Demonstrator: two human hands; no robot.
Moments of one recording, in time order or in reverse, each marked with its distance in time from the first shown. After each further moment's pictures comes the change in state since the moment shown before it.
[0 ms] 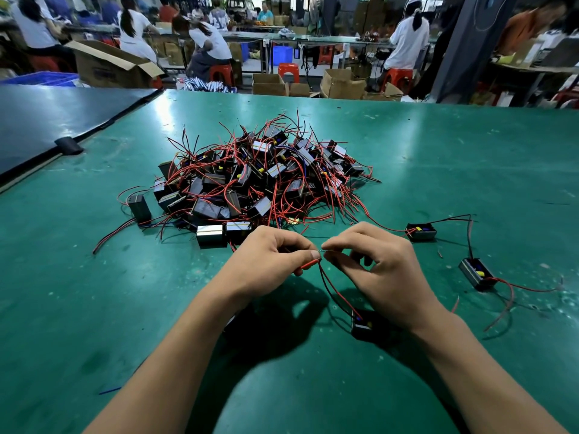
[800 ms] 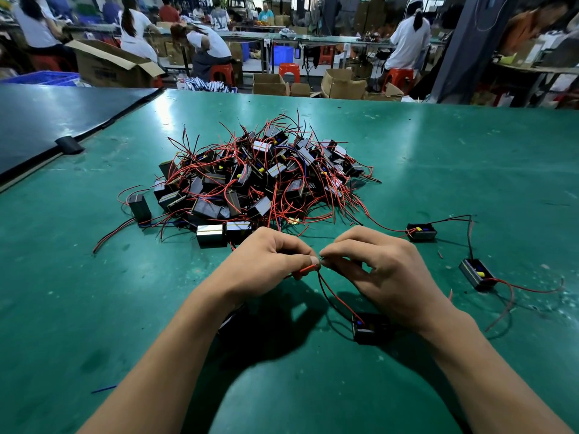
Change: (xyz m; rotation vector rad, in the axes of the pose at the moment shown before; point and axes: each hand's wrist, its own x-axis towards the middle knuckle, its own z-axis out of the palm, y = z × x) left_hand 0.001 -0.002 -0.006 -0.040 -0.092 -0.022; right_hand 0.002 -0.003 -0.011 -0.110 -0.102 -0.122
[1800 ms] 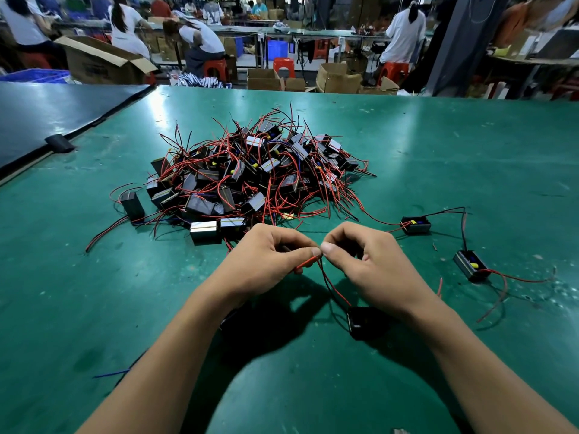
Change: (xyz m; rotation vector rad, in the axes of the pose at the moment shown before) left_hand 0.002 -0.005 0.011 -0.018 0.050 0.076; right_hand 0.004 -0.014 0.008 0.286 -0.059 0.499
